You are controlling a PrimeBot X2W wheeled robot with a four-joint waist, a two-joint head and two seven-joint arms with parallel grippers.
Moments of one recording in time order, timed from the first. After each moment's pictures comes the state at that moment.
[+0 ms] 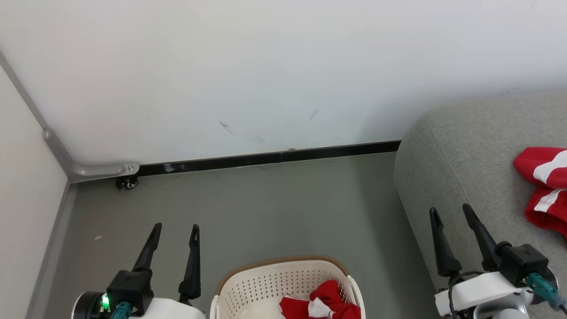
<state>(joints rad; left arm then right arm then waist) -0.04 0.24 -0.37 0.13 -0.33 0.27 -0.25 -0.06 -0.06 -0.02 0.34 0.14 0.13 -0.23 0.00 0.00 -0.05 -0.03</state>
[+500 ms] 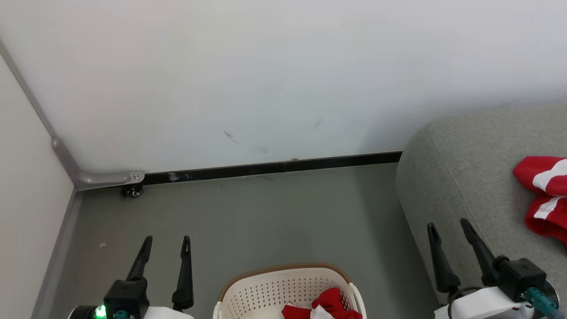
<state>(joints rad) -0.01 0.24 -0.35 0.15 -0.31 0.30 -0.25 0.02 -0.05 -0.03 0.27 0.12 0.13 -0.19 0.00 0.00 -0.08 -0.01</state>
